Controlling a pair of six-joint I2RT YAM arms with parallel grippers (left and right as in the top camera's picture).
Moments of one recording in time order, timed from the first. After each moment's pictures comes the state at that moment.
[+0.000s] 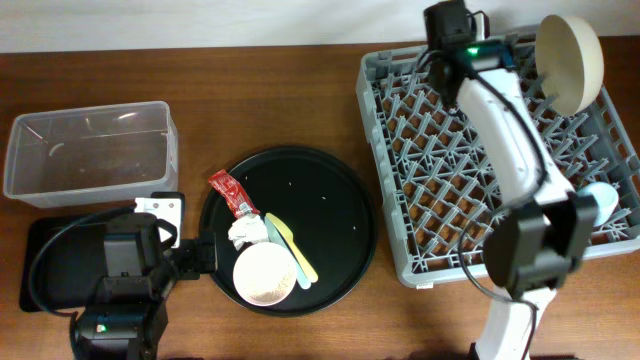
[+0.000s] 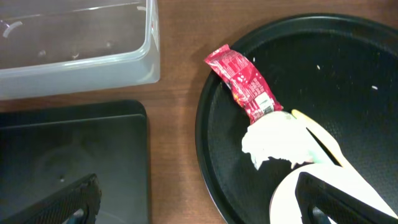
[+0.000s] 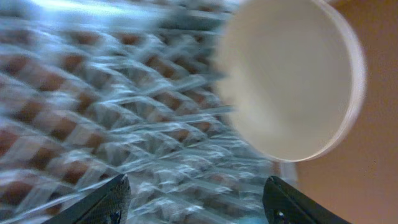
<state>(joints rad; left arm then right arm) 0.00 0.76 0.78 -0.83 -0.05 0.04 0.17 2.04 2.03 -1.06 0.67 -0.03</state>
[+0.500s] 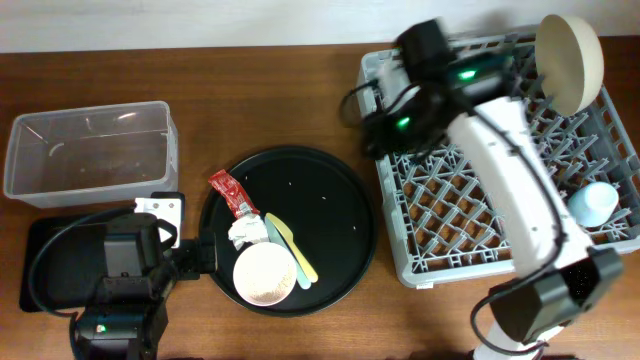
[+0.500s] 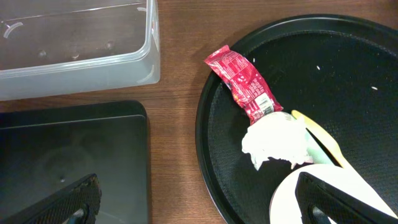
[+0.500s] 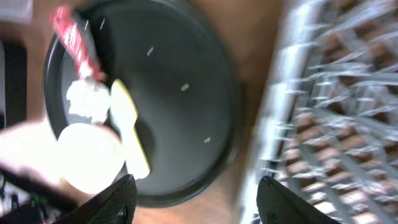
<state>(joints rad) 0.00 0.76 0.78 -0.83 -0.05 0.04 0.38 1.86 1.97 -1.41 -0.24 0.11</state>
